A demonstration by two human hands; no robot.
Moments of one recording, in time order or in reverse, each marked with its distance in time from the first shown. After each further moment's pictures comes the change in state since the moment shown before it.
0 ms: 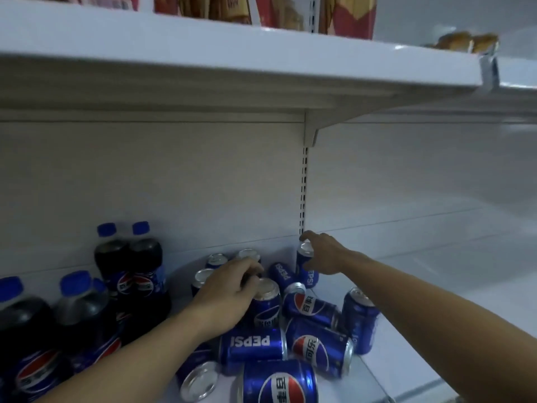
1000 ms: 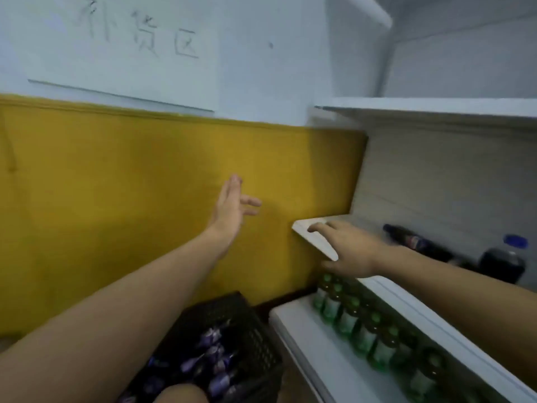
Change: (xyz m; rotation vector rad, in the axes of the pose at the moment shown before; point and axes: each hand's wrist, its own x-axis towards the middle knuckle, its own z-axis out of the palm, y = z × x) left_hand -0.674 -0.027 -0.366 -0.212 1.455 -0.601; right_hand -0.414 -0.652 0.136 -0.268 -0.126 -1.526
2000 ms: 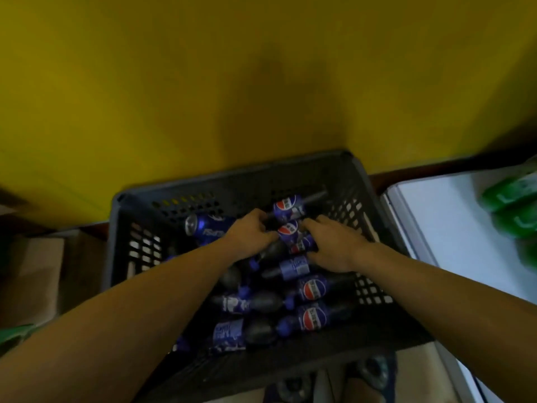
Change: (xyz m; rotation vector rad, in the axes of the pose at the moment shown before) left_hand 0.015 -0.543 -0.157 0.727 -0.237 -0.895; right_hand 0.274 -0.154 0.513 0.380 -0.643 -0.281
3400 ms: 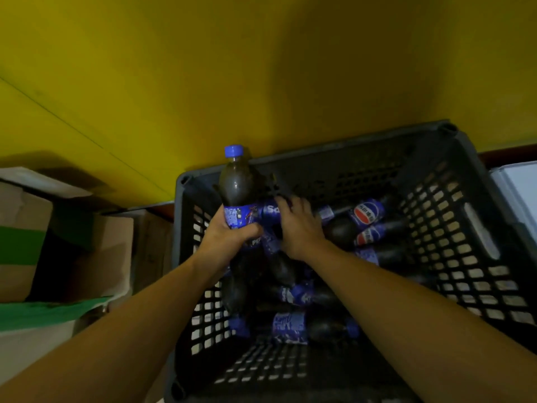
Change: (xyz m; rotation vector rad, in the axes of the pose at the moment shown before) left_hand -0.054 -0.112 -0.058 -0.722 0.362 -0.004; right_hand 0.138 -0.136 0.102 0.089 0.202 -0.044
